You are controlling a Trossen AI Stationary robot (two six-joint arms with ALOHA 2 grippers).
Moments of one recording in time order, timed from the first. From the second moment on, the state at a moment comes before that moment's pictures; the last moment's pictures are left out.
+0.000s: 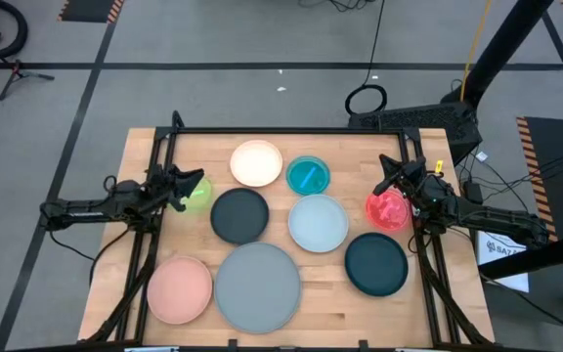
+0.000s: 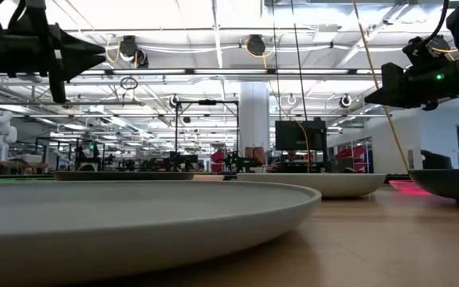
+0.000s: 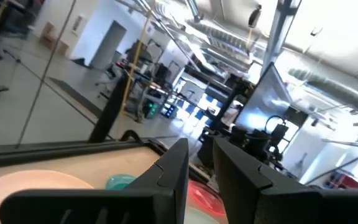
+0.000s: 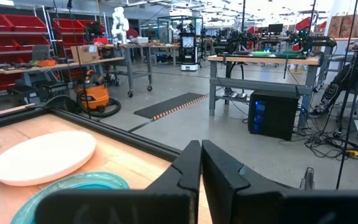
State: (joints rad) left arm 0.05 0.03 0.01 0.29 -0.37 -0.47; right arm -0.25 0.14 0.02 0.12 0.71 0.03
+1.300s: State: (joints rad) left arm -0.04 0.03 0.01 0.36 -0.47 -0.37; right arm -0.14 0.80 0.39 0.28 0.05 0.36
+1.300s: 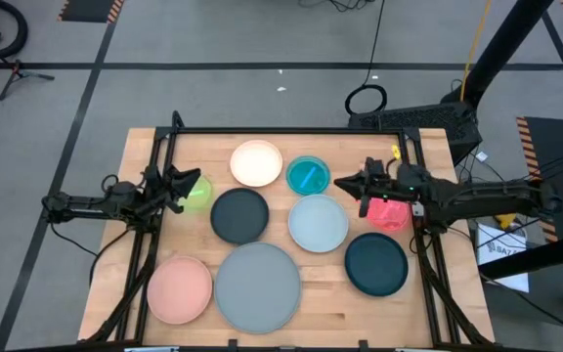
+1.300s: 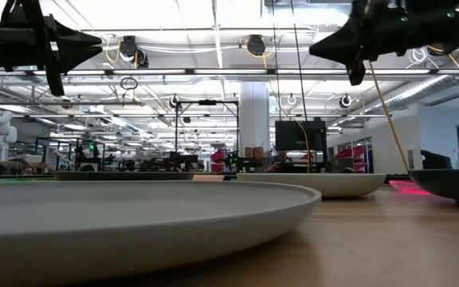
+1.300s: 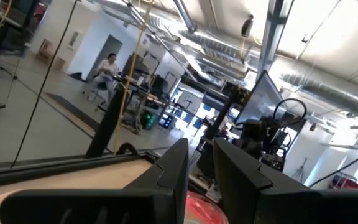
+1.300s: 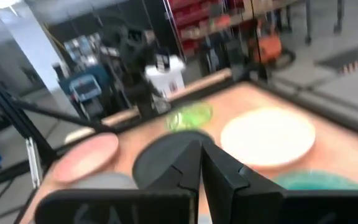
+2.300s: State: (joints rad) left arm -0.04 0.03 0.19 0.08 -0.58 -0.18; right arm -0.16 1.43 1.01 -0.88 0.05 0.72
